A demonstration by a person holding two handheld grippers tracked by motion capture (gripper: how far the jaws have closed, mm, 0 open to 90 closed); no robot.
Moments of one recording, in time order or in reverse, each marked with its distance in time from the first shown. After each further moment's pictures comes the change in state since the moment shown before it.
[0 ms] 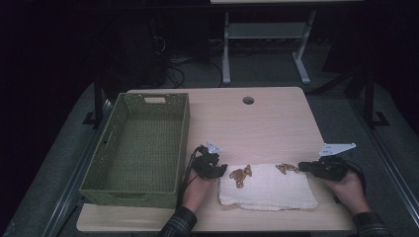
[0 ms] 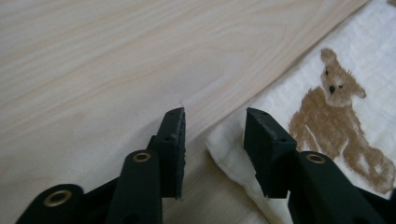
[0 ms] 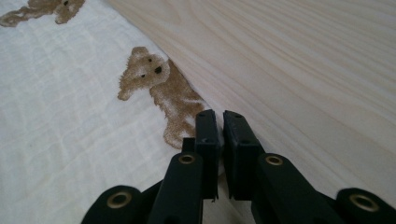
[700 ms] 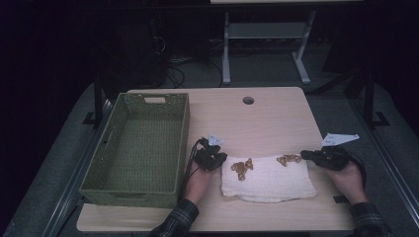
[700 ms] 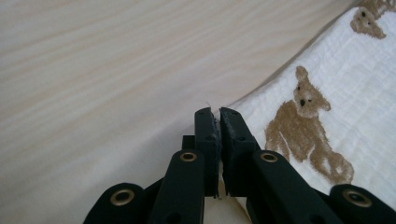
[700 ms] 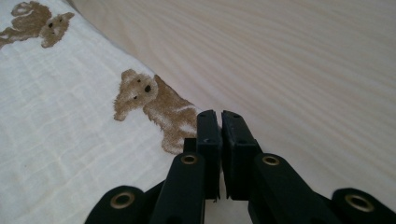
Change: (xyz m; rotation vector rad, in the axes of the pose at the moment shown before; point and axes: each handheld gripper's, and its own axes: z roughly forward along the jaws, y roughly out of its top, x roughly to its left) left arm 0.009 0.025 0.001 -0.071 -0.020 -0.005; right arm -0.020 0.020 -0.003 -0.052 -0.089 -0.012
